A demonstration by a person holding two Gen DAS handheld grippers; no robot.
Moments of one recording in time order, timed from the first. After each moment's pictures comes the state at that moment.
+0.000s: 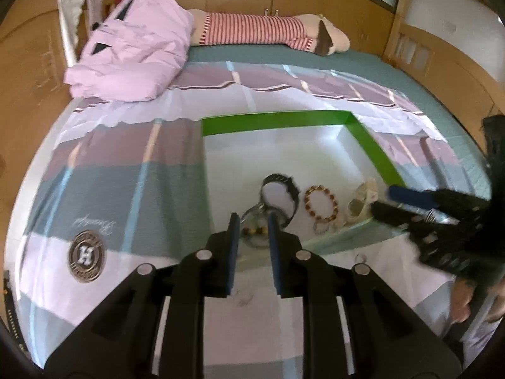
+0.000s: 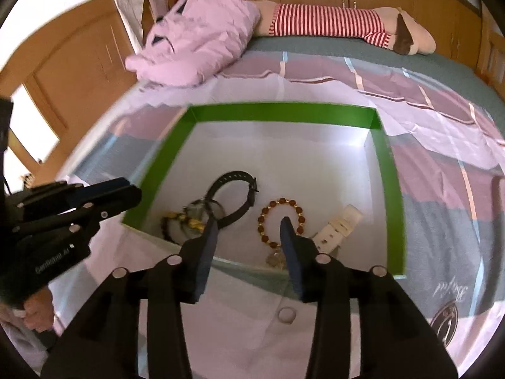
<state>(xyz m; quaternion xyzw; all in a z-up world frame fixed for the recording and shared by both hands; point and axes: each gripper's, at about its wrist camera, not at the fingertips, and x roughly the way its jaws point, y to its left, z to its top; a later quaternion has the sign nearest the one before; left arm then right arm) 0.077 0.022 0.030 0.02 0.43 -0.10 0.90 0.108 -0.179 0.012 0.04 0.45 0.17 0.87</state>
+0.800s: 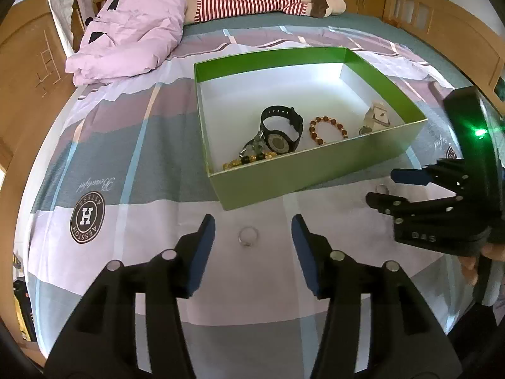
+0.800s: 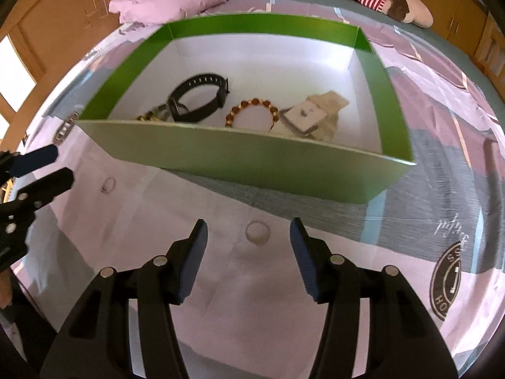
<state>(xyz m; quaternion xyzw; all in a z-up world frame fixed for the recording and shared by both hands) 0.039 0.005 -0.019 0.08 0.47 -0.09 0.87 0.080 -0.181 -0.062 -0.04 0.54 0.14 0.83</state>
